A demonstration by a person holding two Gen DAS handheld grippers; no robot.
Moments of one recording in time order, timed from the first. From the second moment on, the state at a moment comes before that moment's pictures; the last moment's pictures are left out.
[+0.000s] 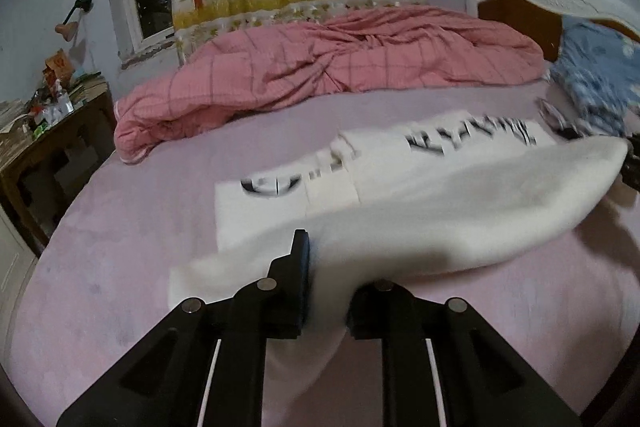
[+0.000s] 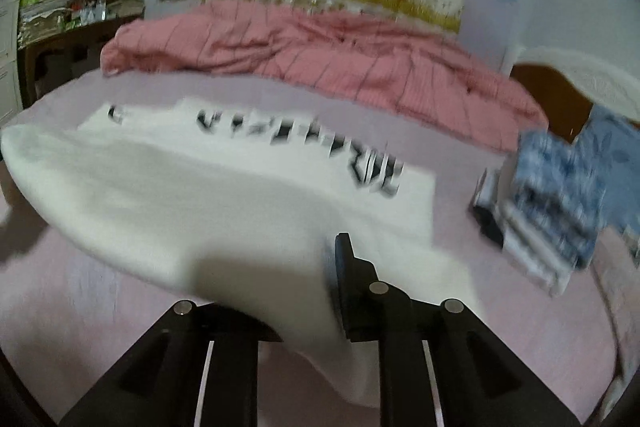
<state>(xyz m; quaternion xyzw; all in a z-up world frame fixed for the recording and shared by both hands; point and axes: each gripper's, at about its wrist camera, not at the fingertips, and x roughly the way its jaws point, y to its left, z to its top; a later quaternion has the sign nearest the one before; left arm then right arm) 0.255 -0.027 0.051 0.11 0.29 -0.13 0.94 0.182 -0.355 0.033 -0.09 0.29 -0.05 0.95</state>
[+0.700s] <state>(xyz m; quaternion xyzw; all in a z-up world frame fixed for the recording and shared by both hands) 0.436 -0.053 -0.006 0.11 0.31 -0.12 0.94 0.375 -0.400 0.013 -0.14 0.37 -0.05 0.92</state>
